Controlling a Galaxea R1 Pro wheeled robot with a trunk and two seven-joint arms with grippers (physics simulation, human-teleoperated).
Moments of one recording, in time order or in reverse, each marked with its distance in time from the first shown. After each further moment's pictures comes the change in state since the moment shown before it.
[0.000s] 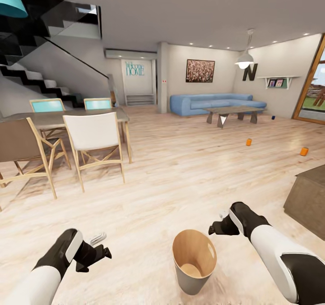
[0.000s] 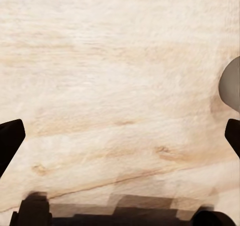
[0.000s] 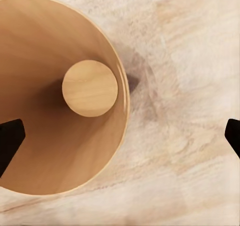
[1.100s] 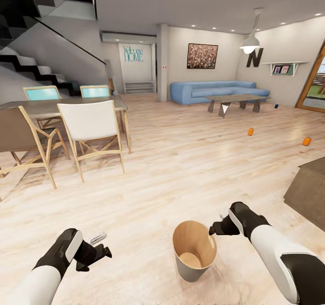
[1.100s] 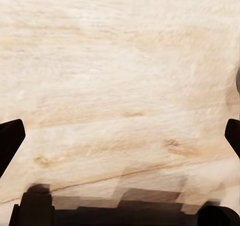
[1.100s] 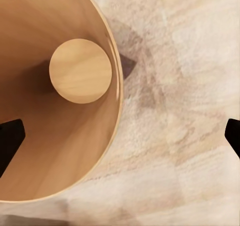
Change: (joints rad) left arm 0.000 0.000 0.000 -0.005 0.001 0.000 -0.005; right arm 0.000 -0.002 0.028 -0.001 -0.002 -0.002 0.000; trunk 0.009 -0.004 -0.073
